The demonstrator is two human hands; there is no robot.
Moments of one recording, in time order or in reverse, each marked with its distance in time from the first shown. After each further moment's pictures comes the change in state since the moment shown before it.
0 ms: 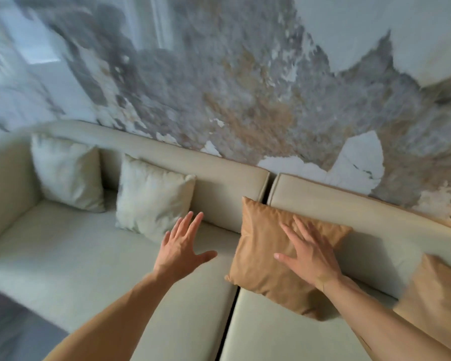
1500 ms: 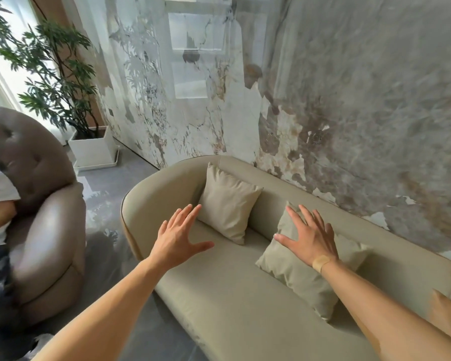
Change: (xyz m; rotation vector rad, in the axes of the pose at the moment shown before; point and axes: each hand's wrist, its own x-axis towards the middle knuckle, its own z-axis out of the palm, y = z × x) left_hand -0.124 -0.476 -0.373 0.055 0.253 -0.250; right_hand 0.092 -0.617 -0.026 0.060 0.155 -0.288
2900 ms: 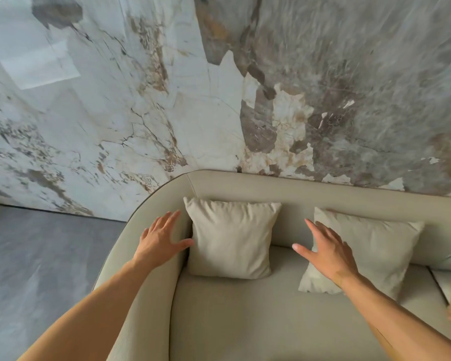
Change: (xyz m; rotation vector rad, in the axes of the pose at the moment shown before) left_hand 0.533 -0.290 0.049 -0.013 -0.435 0.301; right_hand 0.308 -0.149 0.168 0.063 -0.018 0.701
